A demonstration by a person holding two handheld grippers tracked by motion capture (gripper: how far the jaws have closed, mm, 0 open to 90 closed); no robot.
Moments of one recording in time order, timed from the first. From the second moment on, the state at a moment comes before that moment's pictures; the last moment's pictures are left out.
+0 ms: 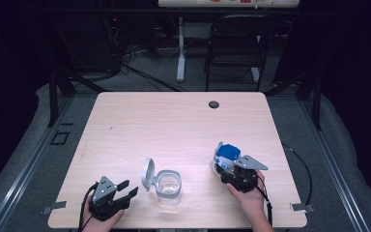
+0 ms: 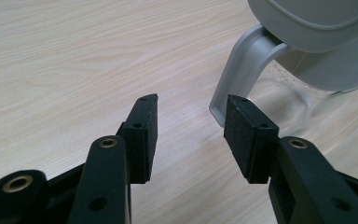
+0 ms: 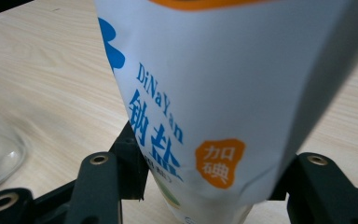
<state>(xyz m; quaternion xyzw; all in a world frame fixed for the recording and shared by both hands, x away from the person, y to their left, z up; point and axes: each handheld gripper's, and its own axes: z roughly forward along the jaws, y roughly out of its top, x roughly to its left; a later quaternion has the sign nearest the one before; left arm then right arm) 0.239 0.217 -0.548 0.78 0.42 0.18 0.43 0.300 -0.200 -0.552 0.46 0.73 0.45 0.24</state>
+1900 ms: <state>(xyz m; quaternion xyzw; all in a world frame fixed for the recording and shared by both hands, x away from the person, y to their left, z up) 0.237 0.216 -0.547 0.78 0.42 0.18 0.43 0.271 -0.201 -0.552 0.47 0.71 0.49 0.18</state>
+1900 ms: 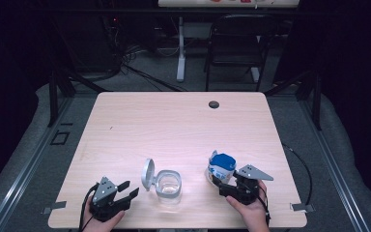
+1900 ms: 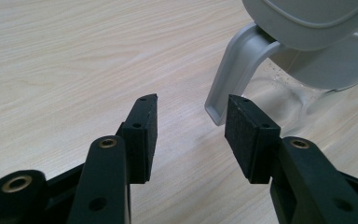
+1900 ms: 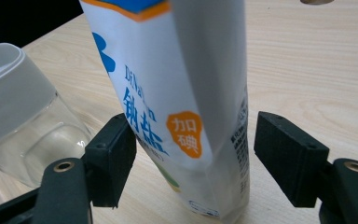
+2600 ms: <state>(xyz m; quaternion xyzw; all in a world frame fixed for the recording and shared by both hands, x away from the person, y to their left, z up) 0.238 0.216 -0.548 0.78 0.42 0.17 0.43 0.283 -0.200 -0.566 0.50 0.70 0.49 0.12</state>
